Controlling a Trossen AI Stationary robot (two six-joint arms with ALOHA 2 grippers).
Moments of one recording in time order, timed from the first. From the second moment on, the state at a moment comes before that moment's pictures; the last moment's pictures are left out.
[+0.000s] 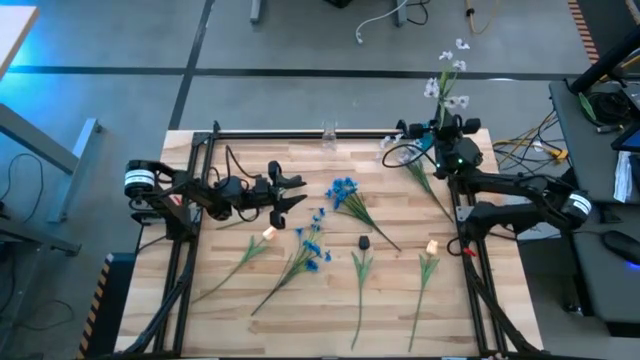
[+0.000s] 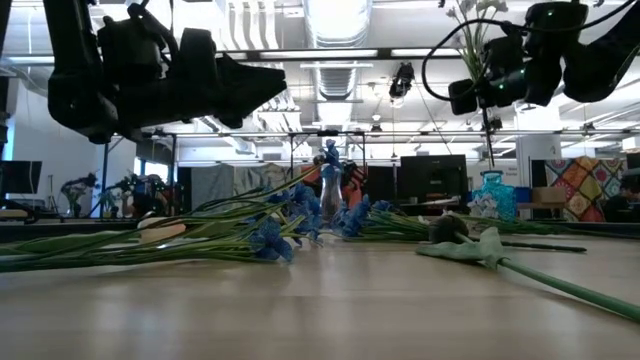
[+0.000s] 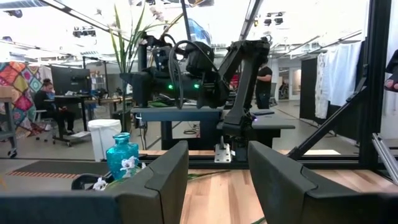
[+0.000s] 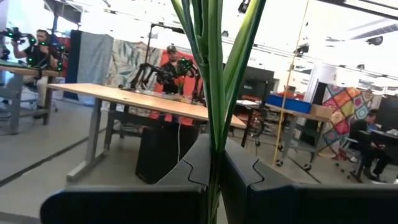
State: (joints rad) left arm 0.20 1.64 0.32 1.57 0.11 0.01; right arm -0.73 1.17 0.34 1.18 0.79 -0.48
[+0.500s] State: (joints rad) left arm 0.20 1.64 0.32 1.57 0.11 0.01; right arm -0.74 1.33 0.34 1.22 0.82 -0.38
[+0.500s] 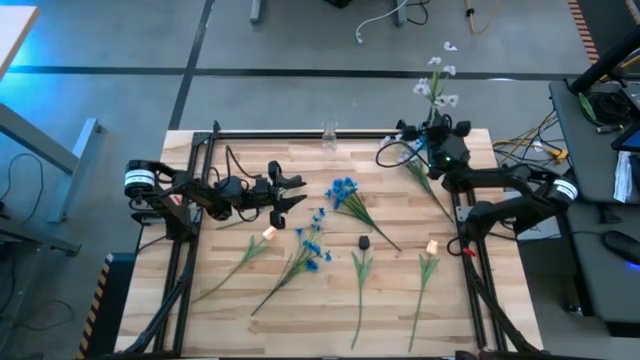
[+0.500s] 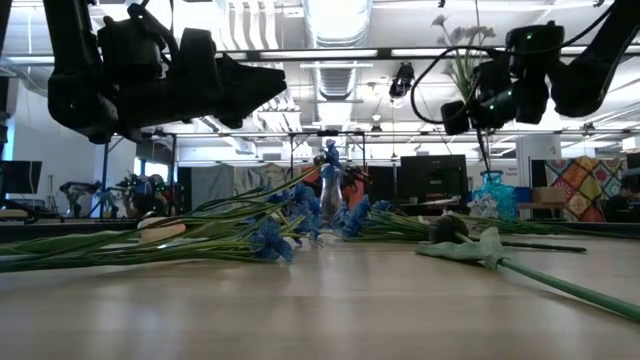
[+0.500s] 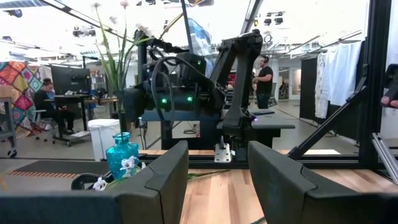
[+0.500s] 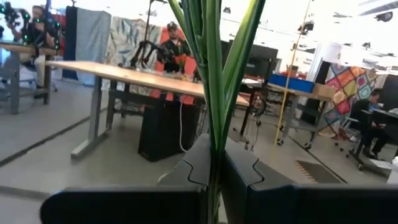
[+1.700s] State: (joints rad) left arm 0.20 1.64 0.32 1.55 0.11 0.01; right arm -0.73 1.22 0.68 -0.10 0.94 0.04
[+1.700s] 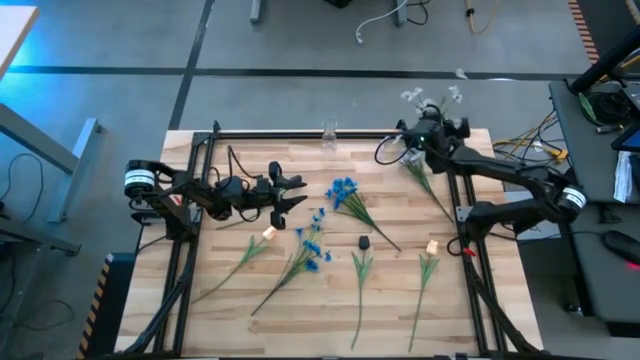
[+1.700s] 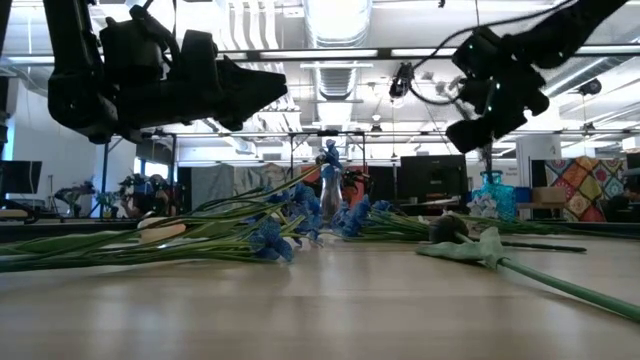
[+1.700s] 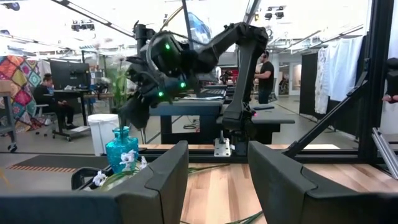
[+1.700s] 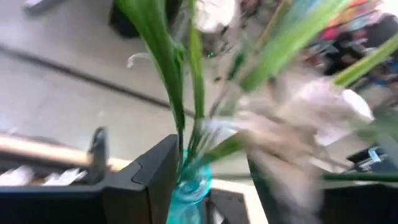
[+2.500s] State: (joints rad) left arm 0.20 1.64 0.32 1.54 0.11 0.01; right arm -0.73 1.21 1.20 -1.19 0.54 0.25
